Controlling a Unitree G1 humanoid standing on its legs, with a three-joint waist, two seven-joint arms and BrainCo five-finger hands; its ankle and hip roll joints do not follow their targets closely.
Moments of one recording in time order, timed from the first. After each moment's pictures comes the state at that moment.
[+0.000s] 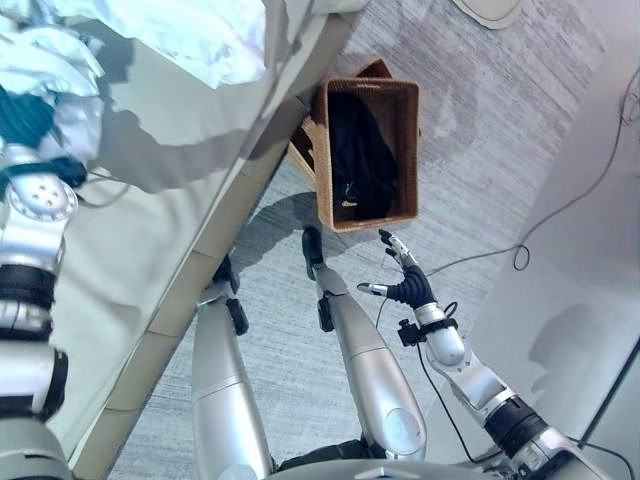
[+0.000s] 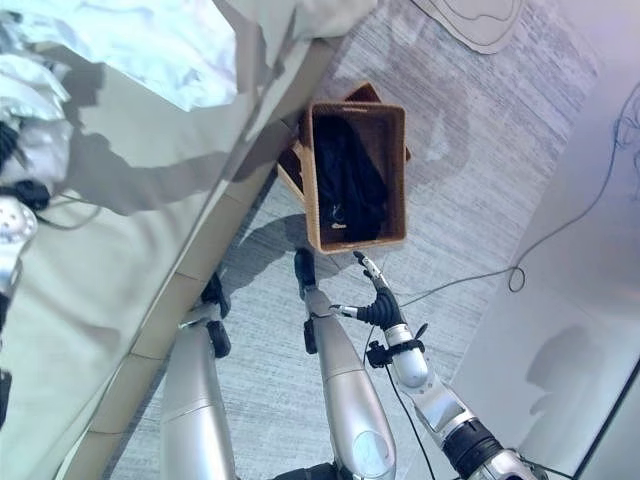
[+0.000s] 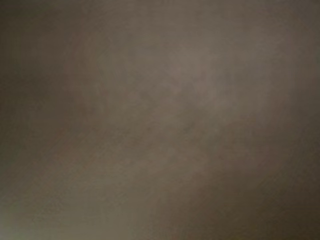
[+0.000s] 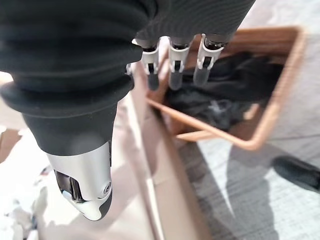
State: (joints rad) left arm -0.56 0.99 -0.09 0.56 -0.17 -0.24 0.55; right arm -0.18 -0.42 0.48 0.24 0.07 -0.32 -0.31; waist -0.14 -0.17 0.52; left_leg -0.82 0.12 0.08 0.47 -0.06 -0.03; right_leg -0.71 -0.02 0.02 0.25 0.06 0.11
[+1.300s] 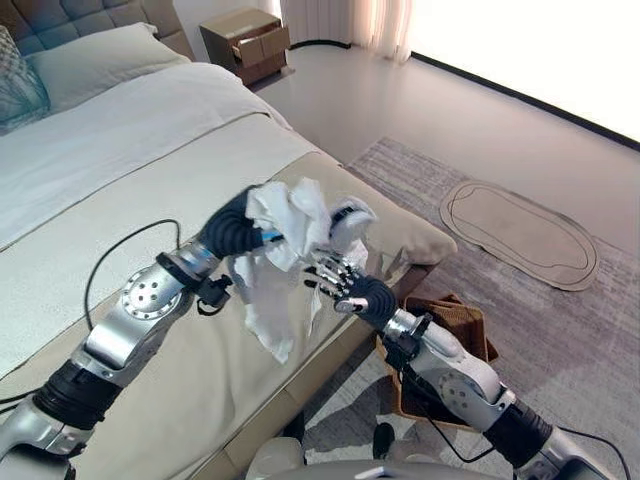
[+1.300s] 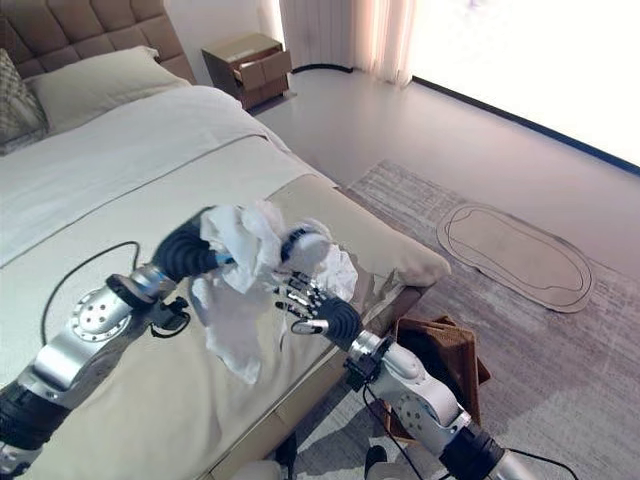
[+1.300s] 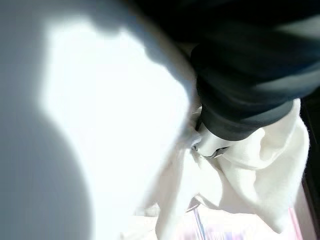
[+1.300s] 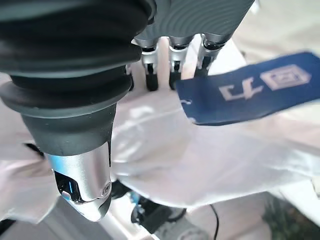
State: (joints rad) left arm -0.28 0.92 -0.40 -0.26 -0.69 -0.25 -0.22; right arm -0.17 -0.44 0.66 -0.08 0.92 -0.03 0.28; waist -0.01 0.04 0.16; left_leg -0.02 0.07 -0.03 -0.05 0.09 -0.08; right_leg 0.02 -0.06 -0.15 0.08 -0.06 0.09
